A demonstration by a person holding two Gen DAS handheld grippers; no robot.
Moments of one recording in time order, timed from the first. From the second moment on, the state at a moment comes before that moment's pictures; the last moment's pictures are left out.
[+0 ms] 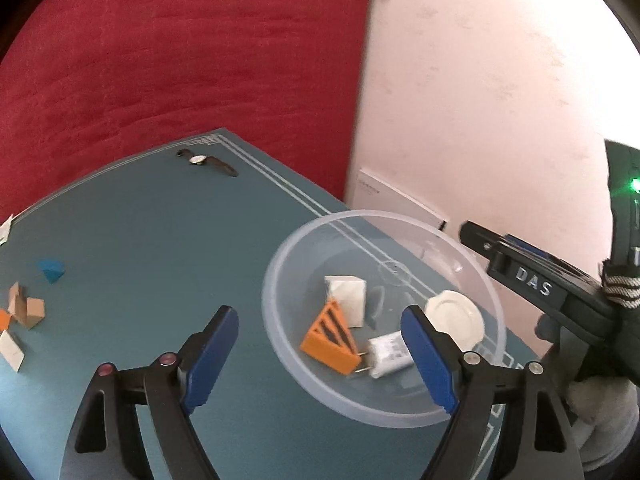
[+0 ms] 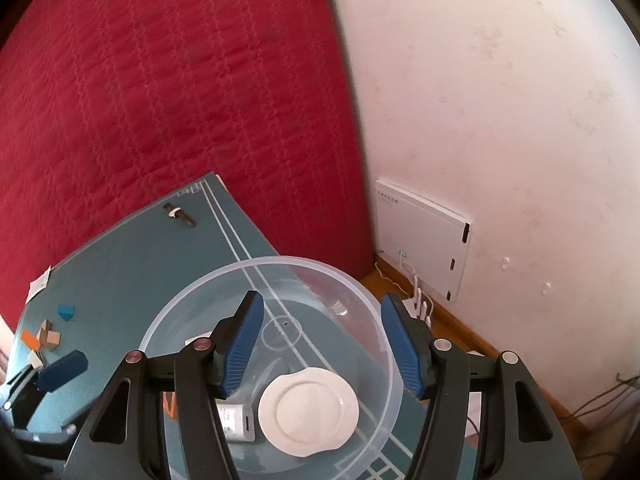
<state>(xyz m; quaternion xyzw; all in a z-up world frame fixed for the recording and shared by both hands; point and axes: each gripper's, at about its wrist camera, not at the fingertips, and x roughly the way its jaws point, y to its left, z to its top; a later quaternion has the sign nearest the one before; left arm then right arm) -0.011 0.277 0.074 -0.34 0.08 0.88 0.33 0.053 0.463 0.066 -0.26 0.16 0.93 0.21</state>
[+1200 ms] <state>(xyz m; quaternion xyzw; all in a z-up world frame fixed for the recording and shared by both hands) -0.029 0.206 0.053 -0.34 0.08 0.92 0.19 0.034 0.418 0.057 -0.29 0.10 0.94 0.14</state>
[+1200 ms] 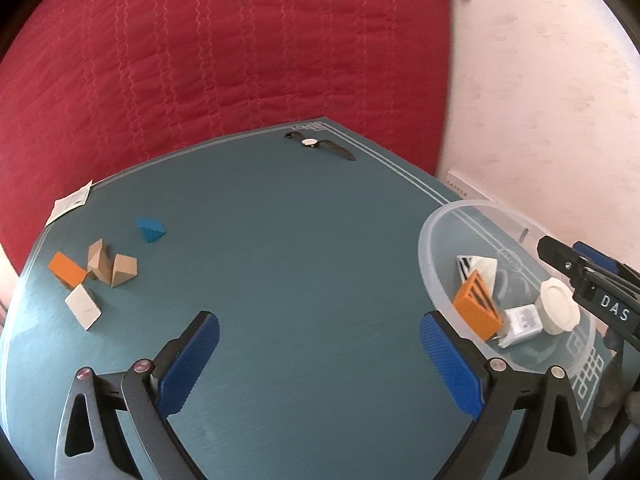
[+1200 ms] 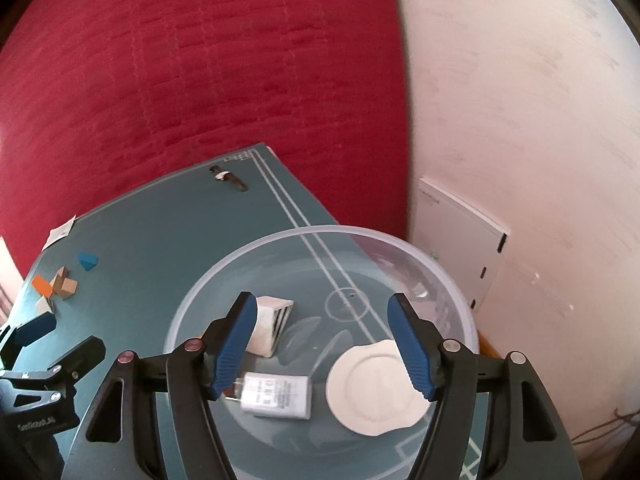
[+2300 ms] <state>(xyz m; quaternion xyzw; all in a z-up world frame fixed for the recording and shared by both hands) -0.068 0.088 0.047 -0.37 0.03 0.93 0.05 -0.013 0.285 0.048 -0.32 0.02 0.95 -0.02</state>
